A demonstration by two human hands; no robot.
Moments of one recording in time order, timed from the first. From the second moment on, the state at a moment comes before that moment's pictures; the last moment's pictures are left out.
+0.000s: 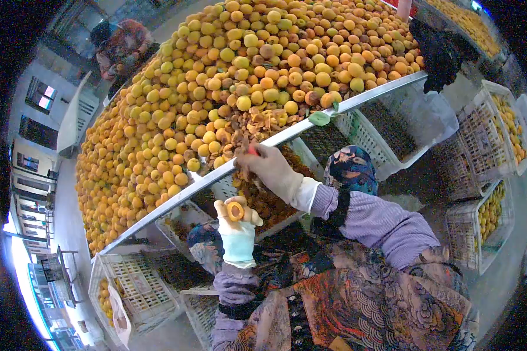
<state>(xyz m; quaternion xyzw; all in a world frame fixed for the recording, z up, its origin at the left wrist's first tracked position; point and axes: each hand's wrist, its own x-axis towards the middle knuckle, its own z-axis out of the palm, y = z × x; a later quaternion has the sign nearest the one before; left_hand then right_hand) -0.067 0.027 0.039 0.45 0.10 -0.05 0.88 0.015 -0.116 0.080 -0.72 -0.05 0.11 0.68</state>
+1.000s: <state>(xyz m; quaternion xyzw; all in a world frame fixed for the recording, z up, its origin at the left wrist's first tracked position) -0.090 -0.006 0.053 0.38 0.12 -0.39 0.83 -0.012 -0.131 0.125 -0.53 -0.24 0.37 0.72</state>
